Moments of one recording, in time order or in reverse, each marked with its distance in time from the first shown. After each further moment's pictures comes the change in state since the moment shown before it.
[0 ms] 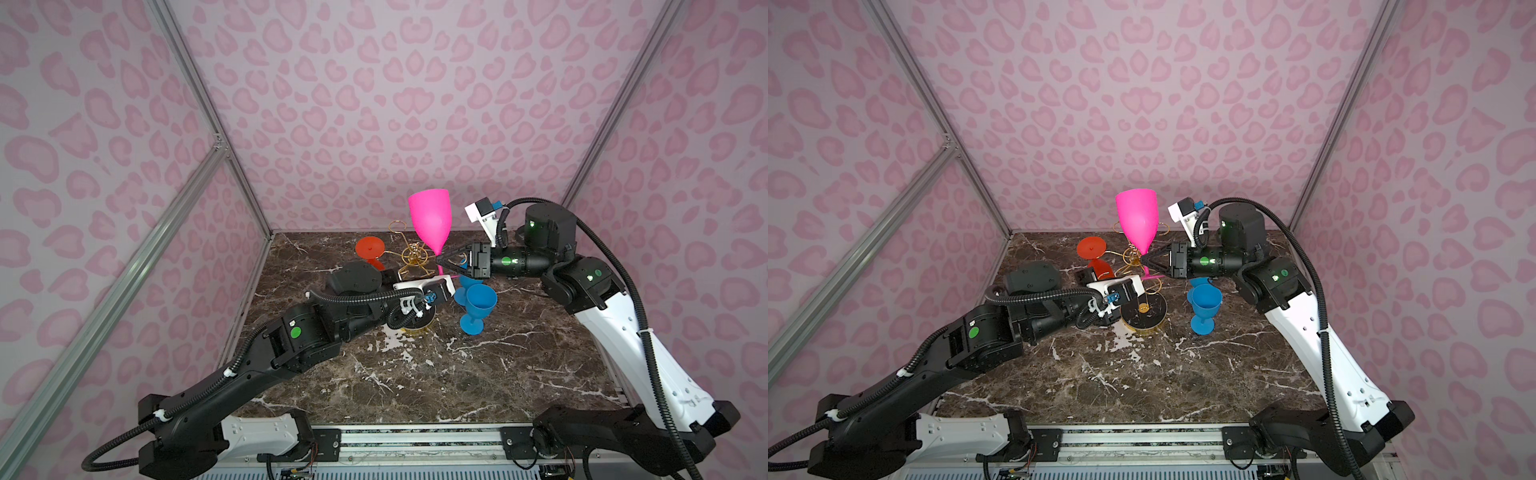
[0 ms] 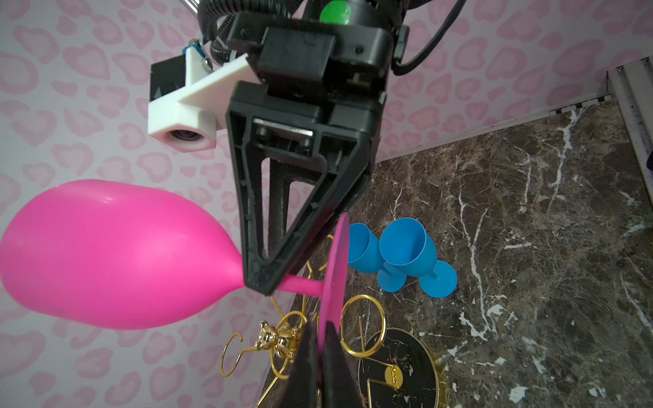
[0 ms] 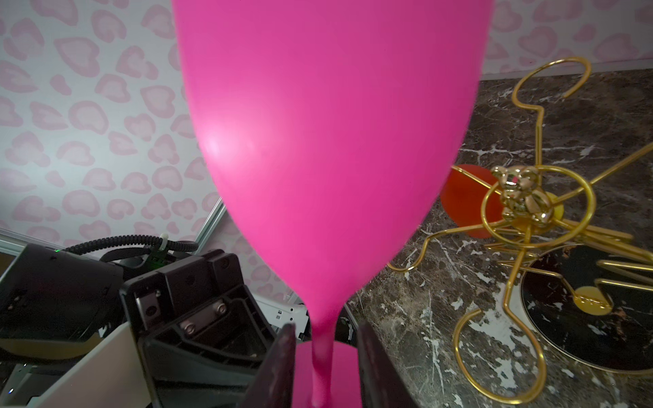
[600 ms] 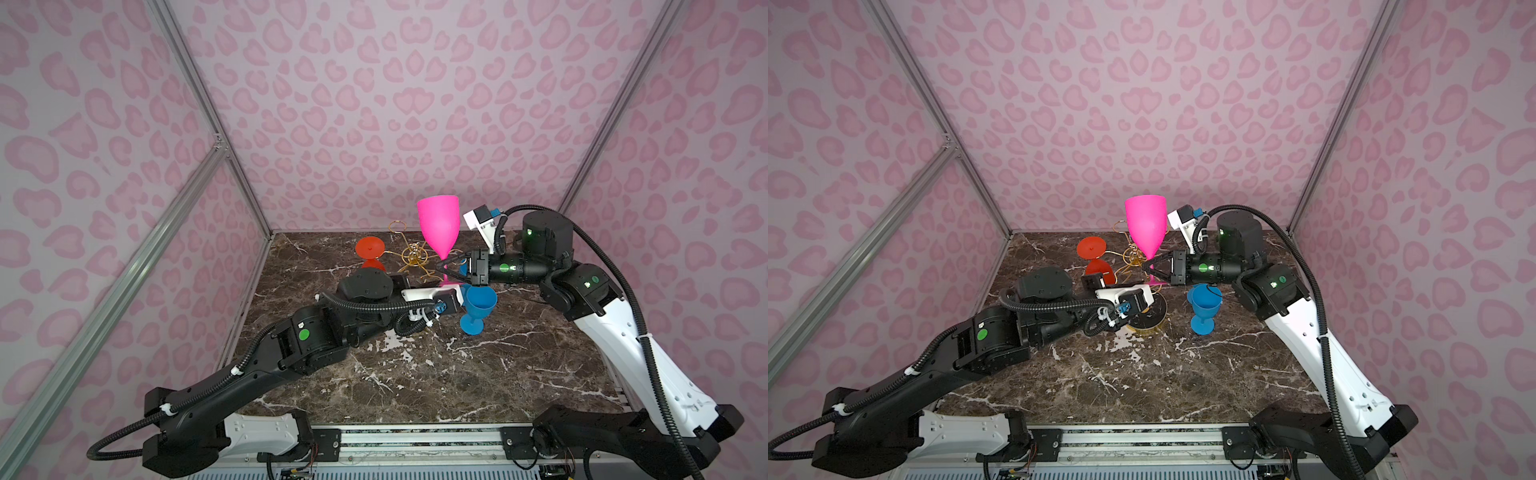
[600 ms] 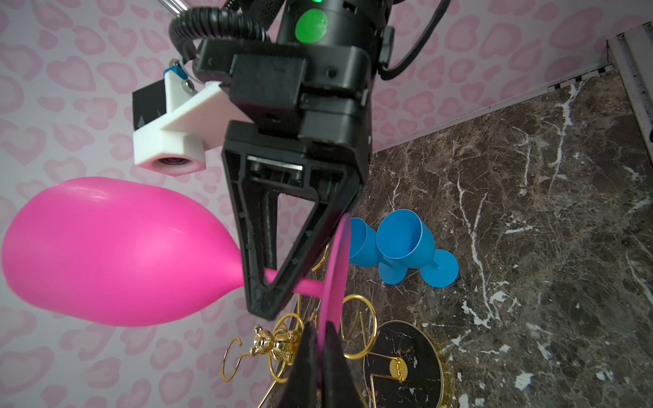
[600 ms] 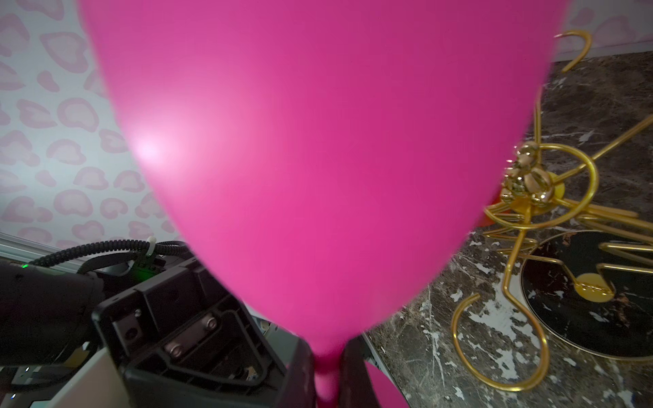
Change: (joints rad) left arm -0.049 0.016 -0.011 0.003 -0.054 0.039; right arm 0.014 -0.034 -0.065 0.029 0.025 0.016
